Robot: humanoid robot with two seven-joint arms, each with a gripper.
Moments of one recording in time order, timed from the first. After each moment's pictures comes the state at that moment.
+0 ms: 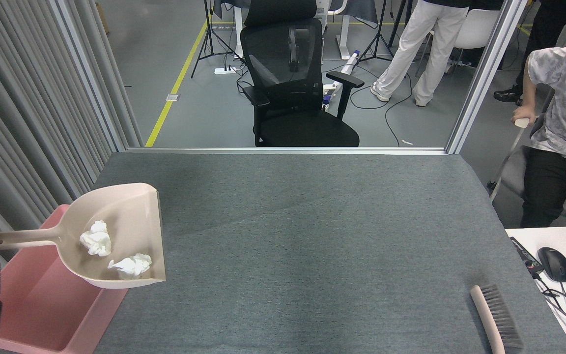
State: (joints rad) left arm -0.02 0.45 0.26 -1.40 0.23 -0.27 0.04; right arm 0.54 -0.19 -0.20 -1.59 1.23 -0.19 -0.25
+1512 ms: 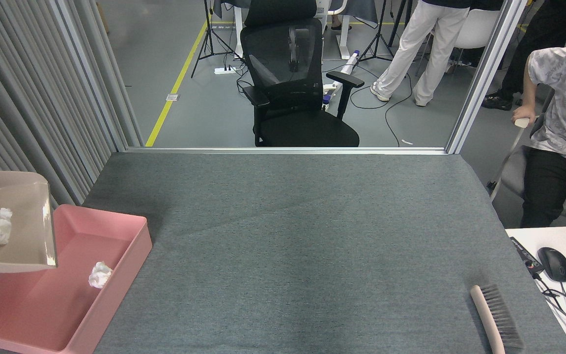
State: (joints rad) left arm -0.24 0.79 0.27 -0.91 0.06 -0.47 0.04; right arm 0.54 -0.17 -0.20 -1.59 1.23 -0.19 -0.25
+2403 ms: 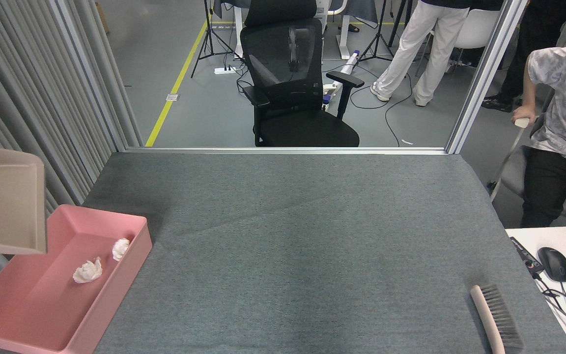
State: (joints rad) left arm -0.35 0.82 0.26 -0.96 -0.05 -0.48 -0.01; right arm 0.53 -0.14 -0.20 -1.59 1.23 -0.19 -0.25
